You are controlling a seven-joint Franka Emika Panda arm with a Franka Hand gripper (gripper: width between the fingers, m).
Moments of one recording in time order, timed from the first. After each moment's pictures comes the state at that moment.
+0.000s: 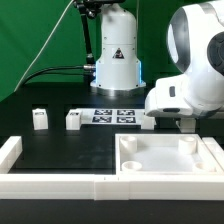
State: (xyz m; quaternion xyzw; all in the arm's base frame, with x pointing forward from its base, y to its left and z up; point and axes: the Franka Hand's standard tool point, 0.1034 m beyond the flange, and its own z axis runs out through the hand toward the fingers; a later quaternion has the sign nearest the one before) arm 0.370 0.147 0.011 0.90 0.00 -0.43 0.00
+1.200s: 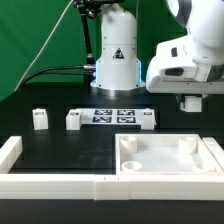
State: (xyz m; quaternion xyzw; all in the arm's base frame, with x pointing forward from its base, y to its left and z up) arm 0.408 0.147 0.067 0.96 -0.01 -0.27 -0.01
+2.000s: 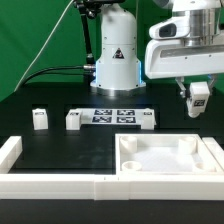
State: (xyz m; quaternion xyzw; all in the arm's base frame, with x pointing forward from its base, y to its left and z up) arm 0.444 0.149 0.092 1.00 0.00 0.07 -0.05
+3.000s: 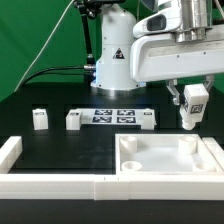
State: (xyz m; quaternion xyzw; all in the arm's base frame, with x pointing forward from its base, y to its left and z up) arm 0.531 0.111 0.104 0.99 0.06 0.10 -0.05
